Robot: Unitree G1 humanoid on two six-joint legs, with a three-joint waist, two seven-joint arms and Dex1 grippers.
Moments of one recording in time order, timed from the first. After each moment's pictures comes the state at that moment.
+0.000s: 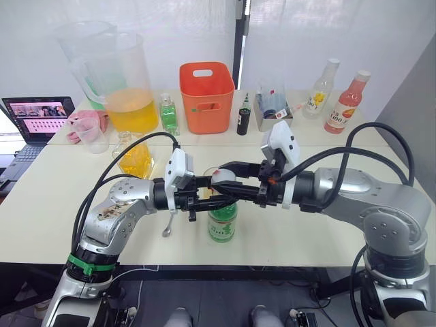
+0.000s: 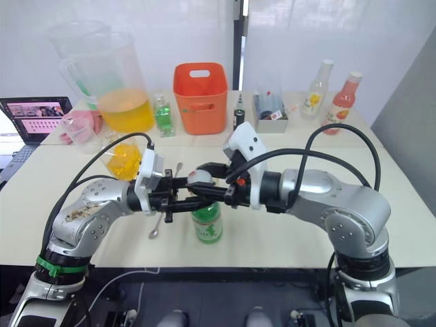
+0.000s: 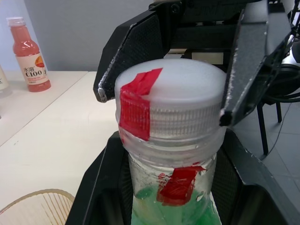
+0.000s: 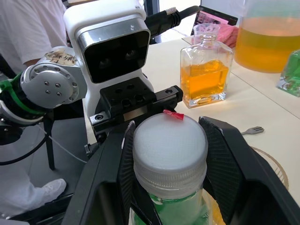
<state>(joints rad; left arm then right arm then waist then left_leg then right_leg) -0.53 0.54 -0.10 -0.25 -0.59 0.48 -1.07 -0.73 -0.58 0.02 -0.59 0.95 1.10 0.53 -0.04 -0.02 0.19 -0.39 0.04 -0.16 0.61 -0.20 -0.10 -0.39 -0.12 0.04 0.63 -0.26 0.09</state>
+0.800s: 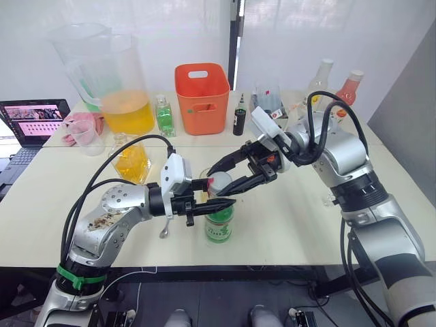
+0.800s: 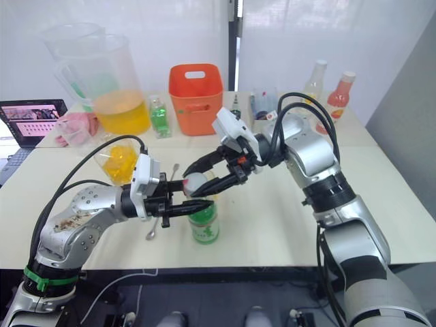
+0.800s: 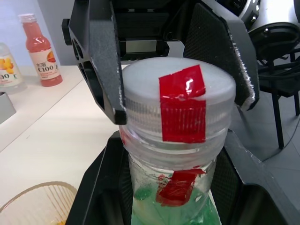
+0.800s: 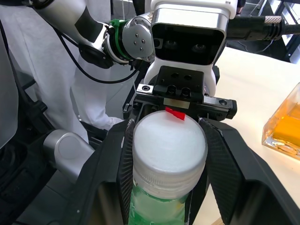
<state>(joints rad) -0.46 0.58 -0.07 -0.37 -0.60 0.52 -0.97 -1.15 -0.54 0.37 0.25 0.53 0.37 1.58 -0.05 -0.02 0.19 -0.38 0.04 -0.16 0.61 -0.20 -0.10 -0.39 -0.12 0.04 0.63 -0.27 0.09</state>
